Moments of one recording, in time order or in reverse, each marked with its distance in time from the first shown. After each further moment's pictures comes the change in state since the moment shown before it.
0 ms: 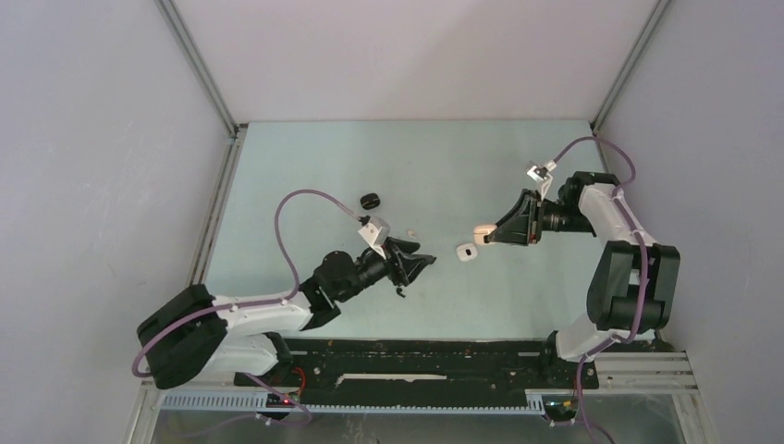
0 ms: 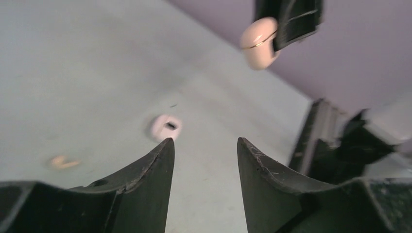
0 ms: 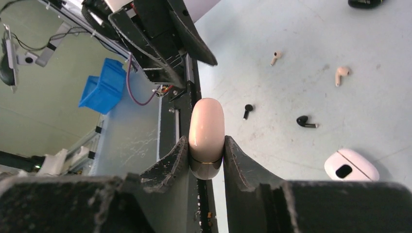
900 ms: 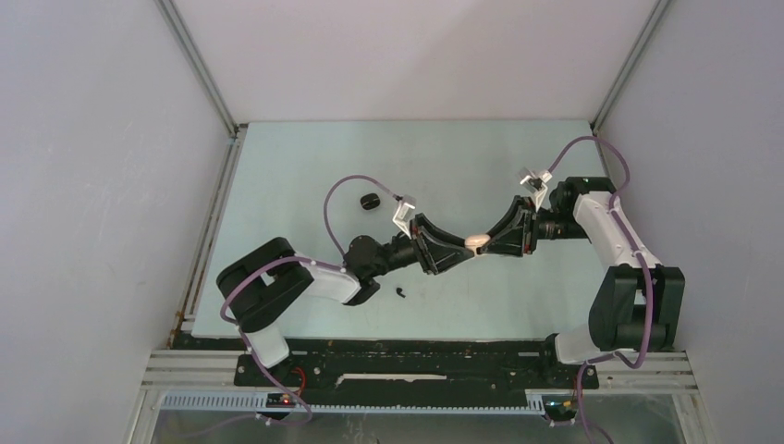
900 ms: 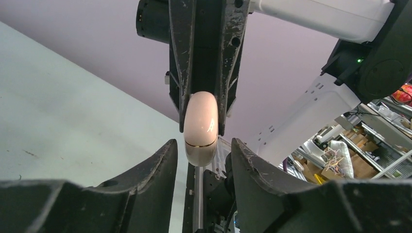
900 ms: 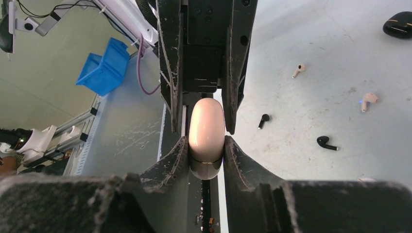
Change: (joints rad) left arm 0.039 0.519 0.260 0.644 0.436 -0.495; right arm 0.079 -0.137 -0.031 -0.103 -0.032 -0.168
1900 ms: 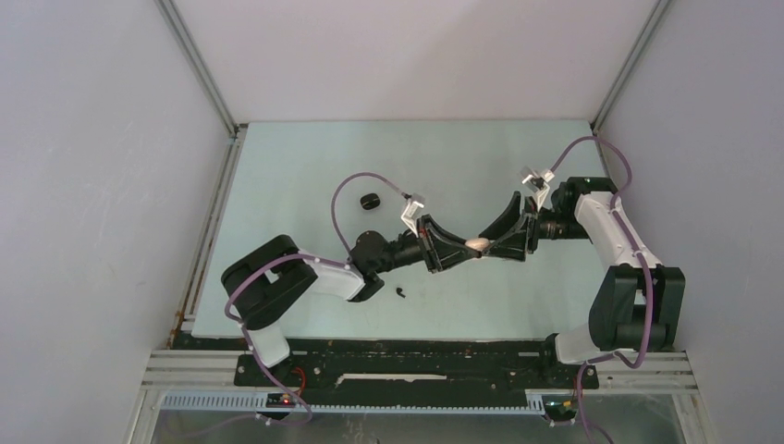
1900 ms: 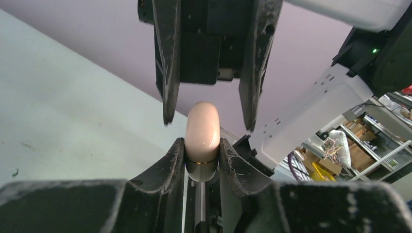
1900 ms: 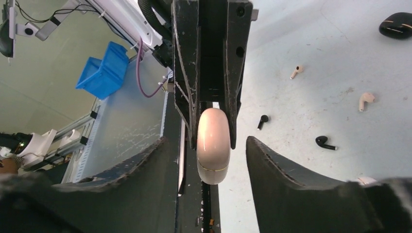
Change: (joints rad) left arm -0.002 0.037 0.062 -0.059 0.039 0.005; right arm -0.001 0.000 -0.002 -0.005 -0.007 -0.001
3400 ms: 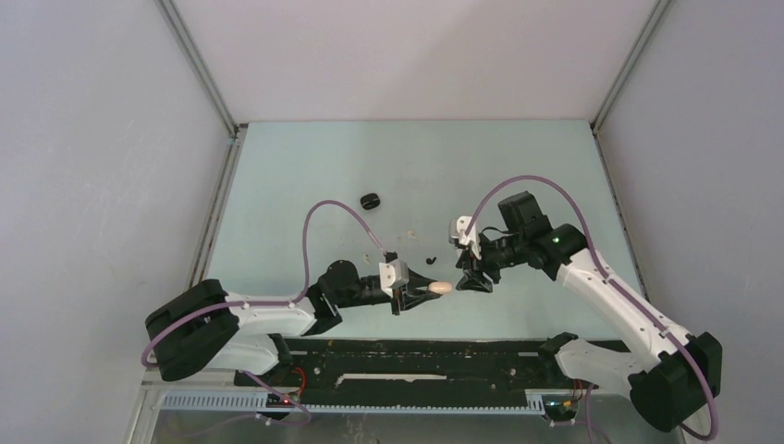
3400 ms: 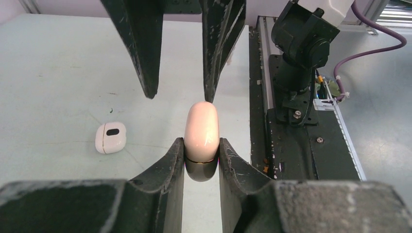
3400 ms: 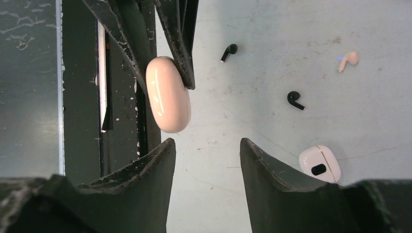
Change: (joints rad) left arm -0.074 -0.482 -0.370 -0.444 0.003 0.799; right arm 0.547 -0.402 -0.232 0.797 0.759 0.673
